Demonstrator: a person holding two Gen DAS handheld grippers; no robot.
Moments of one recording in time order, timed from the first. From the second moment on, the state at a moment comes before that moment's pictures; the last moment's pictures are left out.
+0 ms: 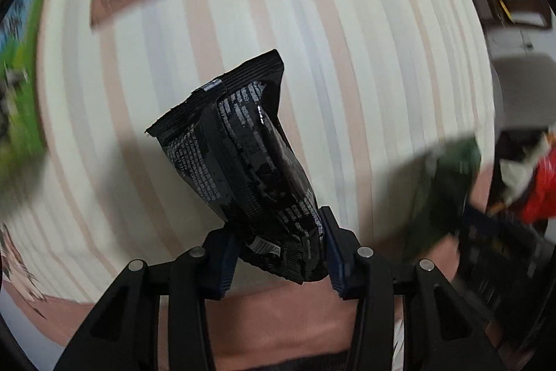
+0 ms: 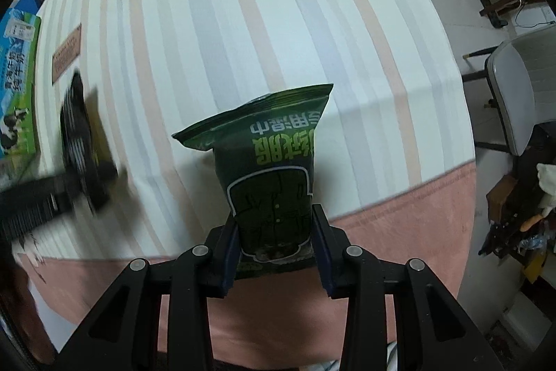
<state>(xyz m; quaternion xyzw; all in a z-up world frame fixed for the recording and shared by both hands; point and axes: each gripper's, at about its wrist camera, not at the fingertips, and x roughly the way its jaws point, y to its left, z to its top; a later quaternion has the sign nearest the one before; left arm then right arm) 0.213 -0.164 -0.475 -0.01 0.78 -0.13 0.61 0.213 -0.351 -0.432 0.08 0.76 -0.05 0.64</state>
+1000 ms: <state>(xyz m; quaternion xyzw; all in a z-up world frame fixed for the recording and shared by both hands) 0.198 -0.211 -0.497 0.16 0.76 -0.10 0.62 0.177 -0.345 -0.462 0.09 0.76 -0.05 0.65</state>
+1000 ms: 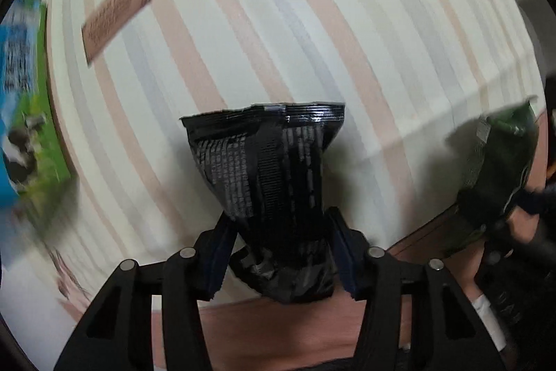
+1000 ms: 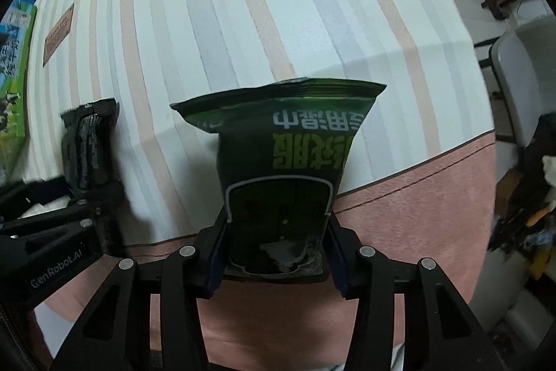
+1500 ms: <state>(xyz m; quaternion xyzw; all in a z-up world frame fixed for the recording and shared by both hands) 0.207 -0.166 -0.483 0.14 0.76 -0.10 0.63 0.187 -0.326 -0.465 0.08 0.76 -0.07 0.65</state>
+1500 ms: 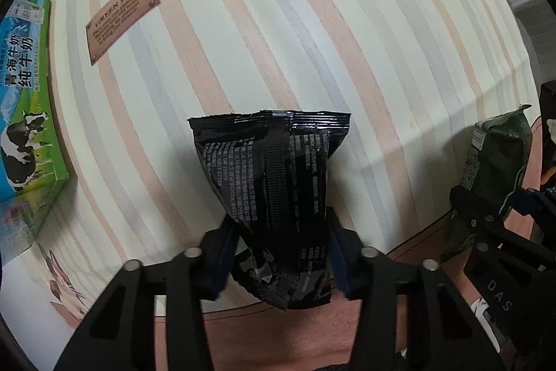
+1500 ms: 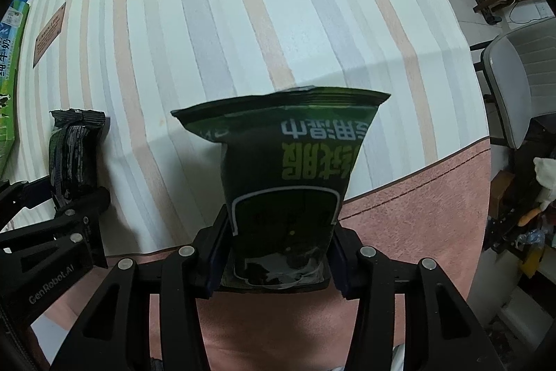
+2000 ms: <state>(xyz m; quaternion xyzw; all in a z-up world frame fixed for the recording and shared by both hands) 0.214 -0.102 -0.323 0.03 0.67 -0.13 0.73 0.200 -0.252 -0.346 0.11 0.70 0.02 0.71</state>
